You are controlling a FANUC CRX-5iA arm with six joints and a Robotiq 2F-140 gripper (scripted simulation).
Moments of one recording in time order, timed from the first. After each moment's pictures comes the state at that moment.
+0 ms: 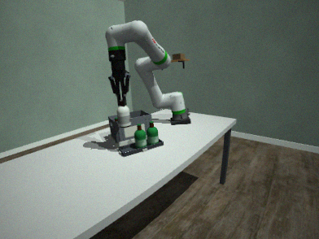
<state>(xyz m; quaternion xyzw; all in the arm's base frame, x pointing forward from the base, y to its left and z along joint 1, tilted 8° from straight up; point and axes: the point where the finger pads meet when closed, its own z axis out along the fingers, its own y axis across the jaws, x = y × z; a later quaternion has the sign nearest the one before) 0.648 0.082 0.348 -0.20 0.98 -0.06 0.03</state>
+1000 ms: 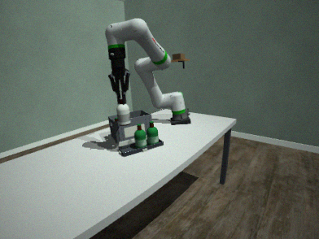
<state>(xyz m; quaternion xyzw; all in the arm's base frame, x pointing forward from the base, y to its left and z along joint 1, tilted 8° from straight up) 0.647 0.083 0.359 -0.20 0.98 -0.06 0.03</state>
